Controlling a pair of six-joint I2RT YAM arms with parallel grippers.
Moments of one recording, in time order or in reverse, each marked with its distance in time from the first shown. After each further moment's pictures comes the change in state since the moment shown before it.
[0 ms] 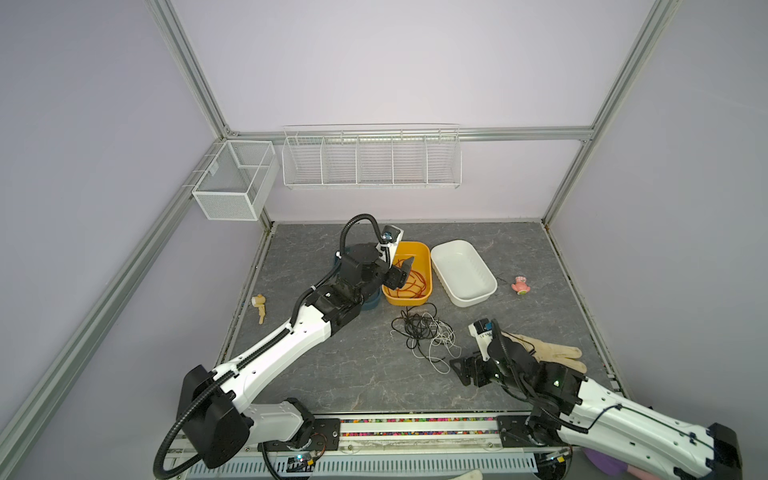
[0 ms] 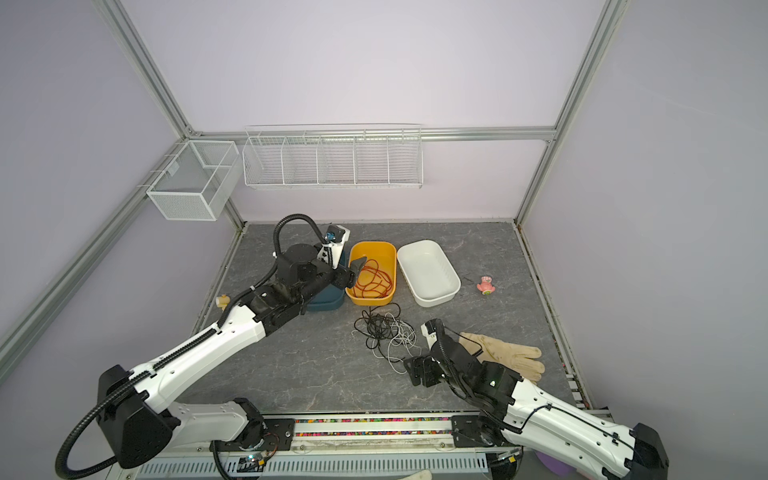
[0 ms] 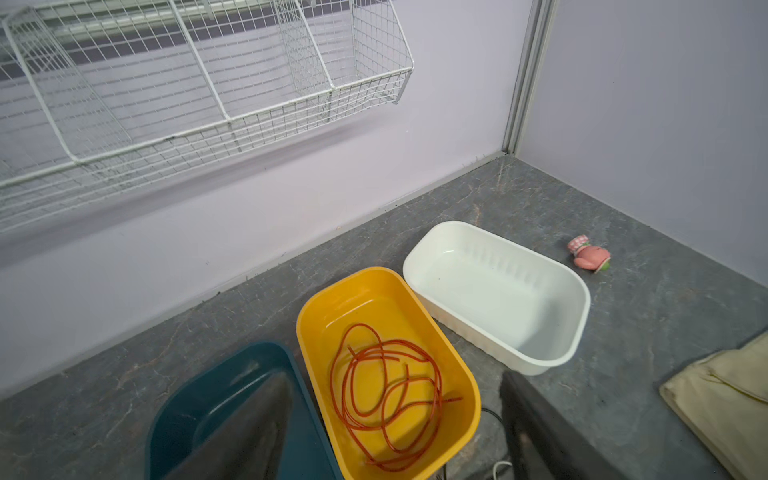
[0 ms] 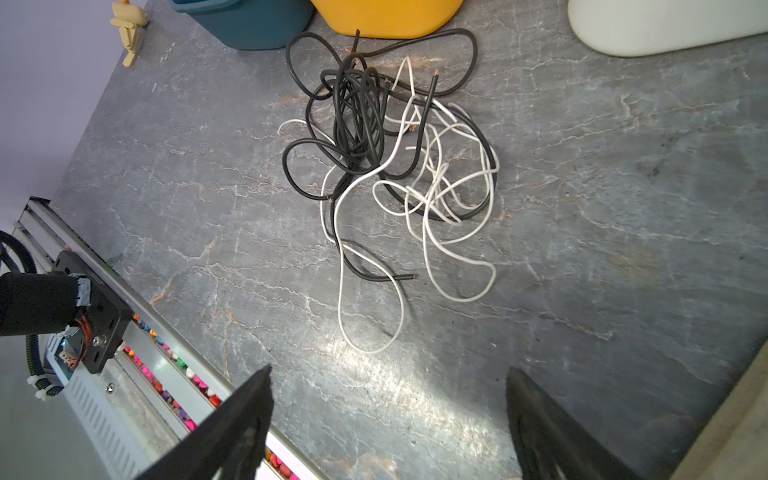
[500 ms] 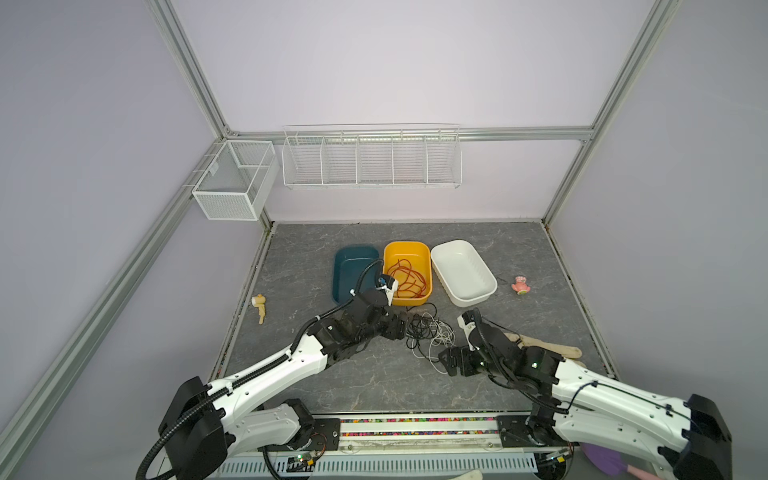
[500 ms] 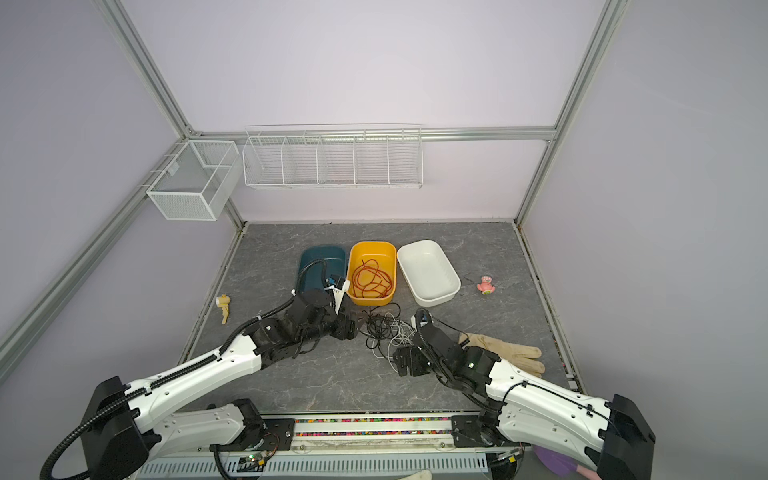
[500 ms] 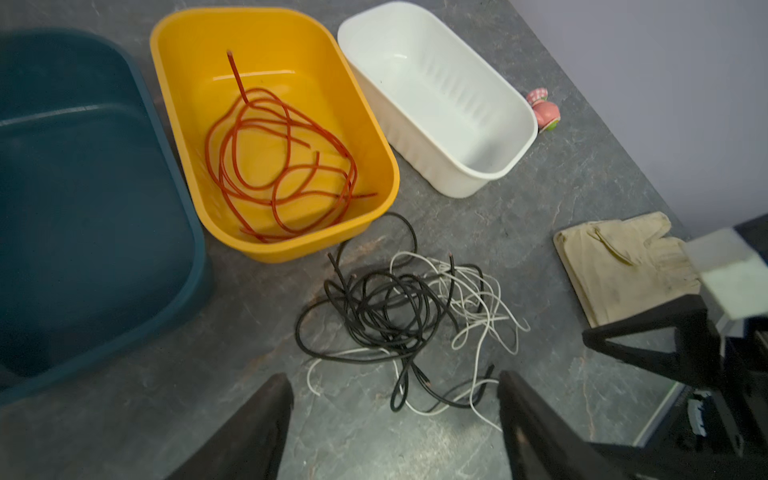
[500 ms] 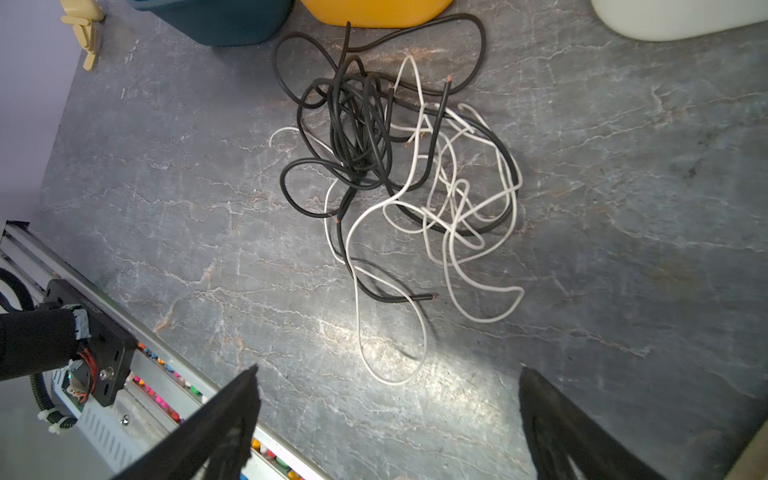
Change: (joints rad) left arm -0.146 -0.115 -0.318 -0.150 0.046 -0.433; right arm 0.000 0.246 0.135 0.019 -0.013 0.060
